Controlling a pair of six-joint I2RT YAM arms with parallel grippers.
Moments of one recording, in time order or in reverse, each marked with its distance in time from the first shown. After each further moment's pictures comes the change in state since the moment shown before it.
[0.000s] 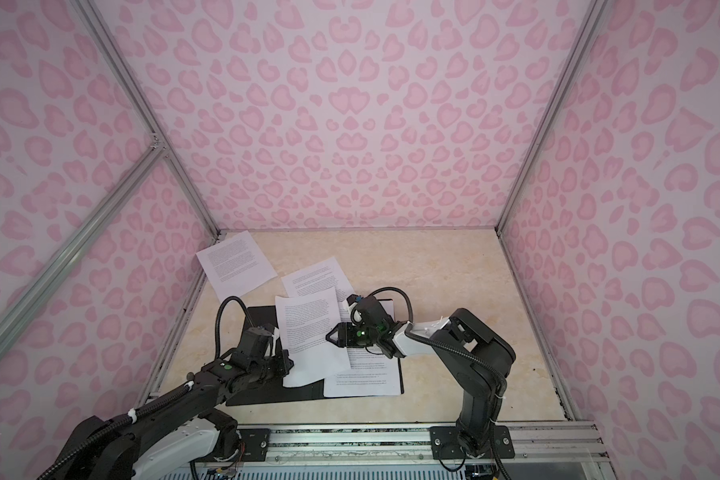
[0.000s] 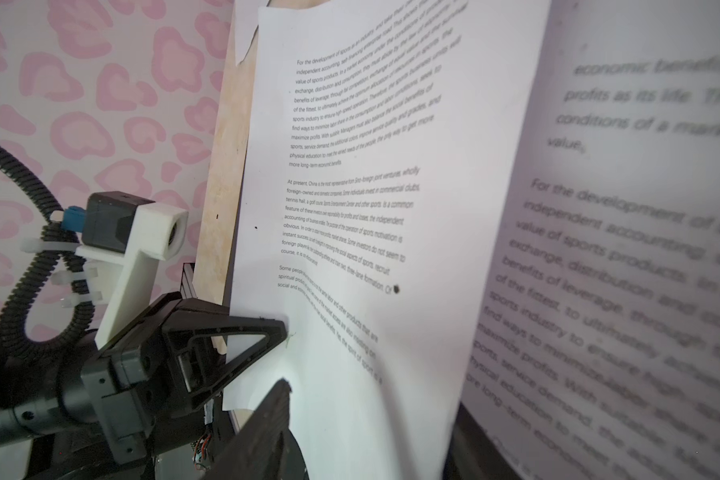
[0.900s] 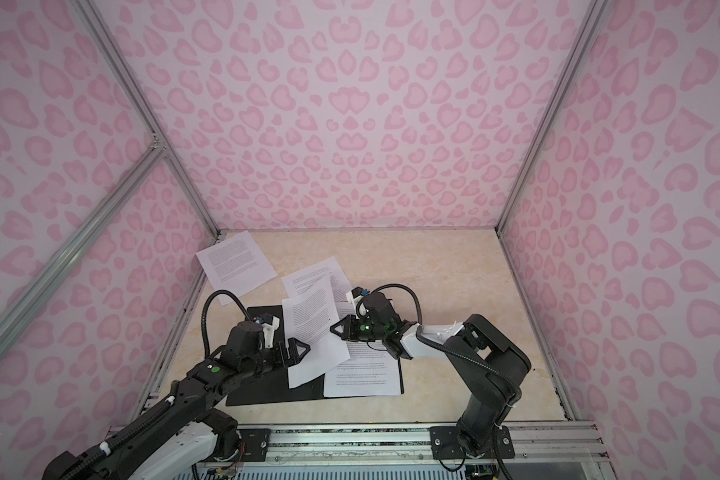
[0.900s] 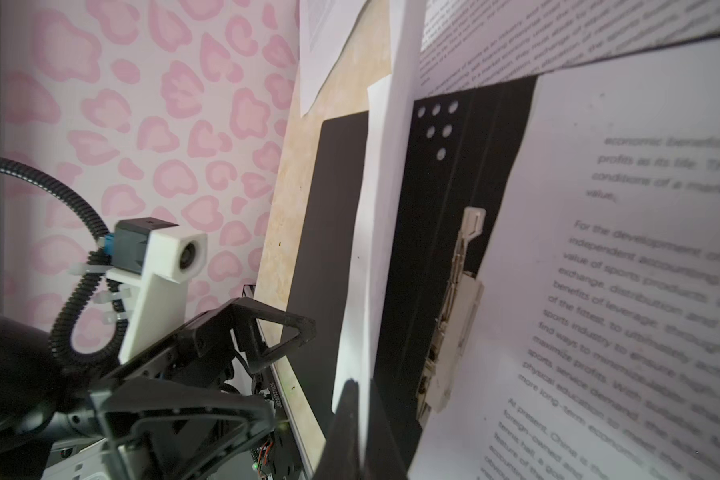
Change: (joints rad) left arm 0.000 -0.204 0.146 -0.089 0.133 -0.041; right arm -0.027 -0.142 -0.053 0.095 -0.019 0.114
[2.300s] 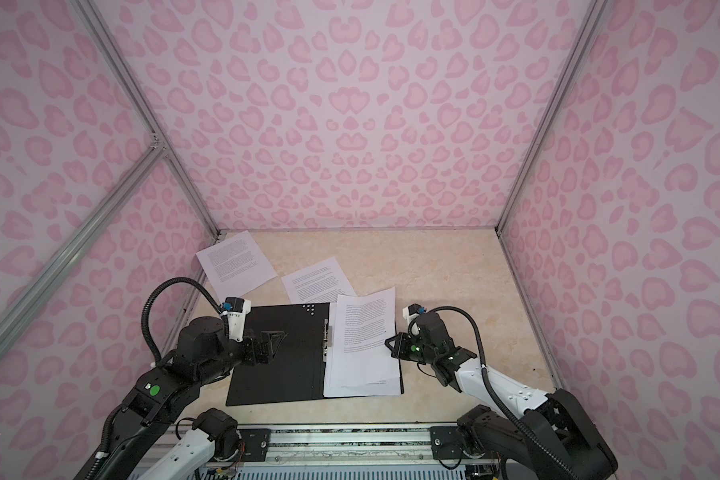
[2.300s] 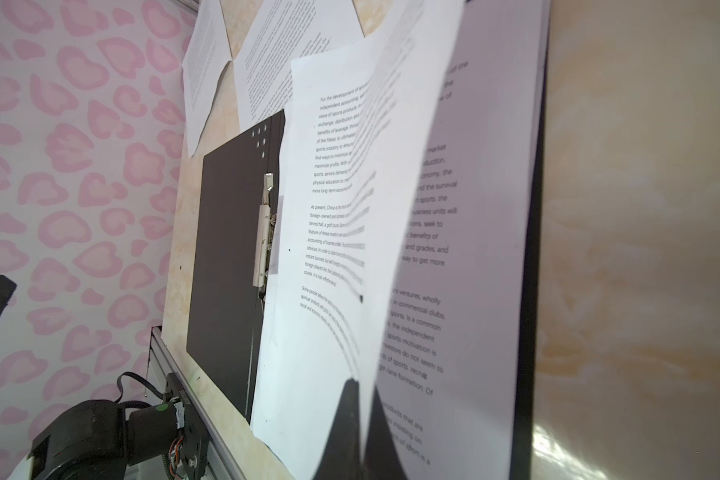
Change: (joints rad) left arm -0.002 -0.232 0.289 -0.426 -0.264 0.341; right arm -0.232 -0.524 -0.379 -0.359 0.102 -0.151
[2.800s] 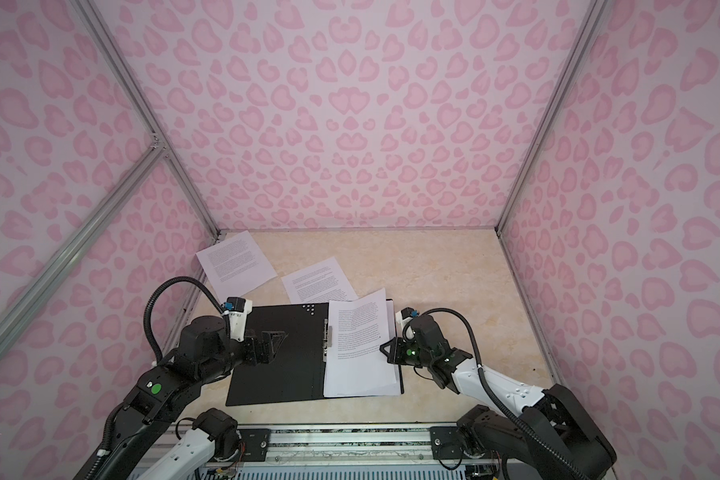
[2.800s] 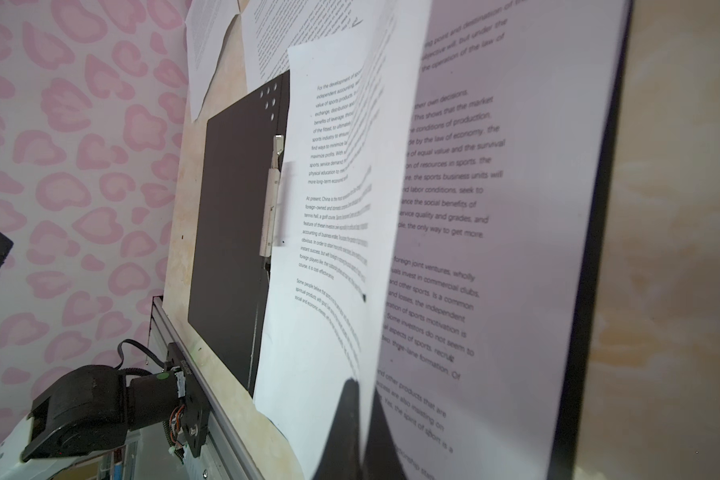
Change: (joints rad) left arm 0.000 0.007 0.000 0.000 0.008 0.000; right arm 0.055 0.009 -0.007 0.011 -0.002 0.006
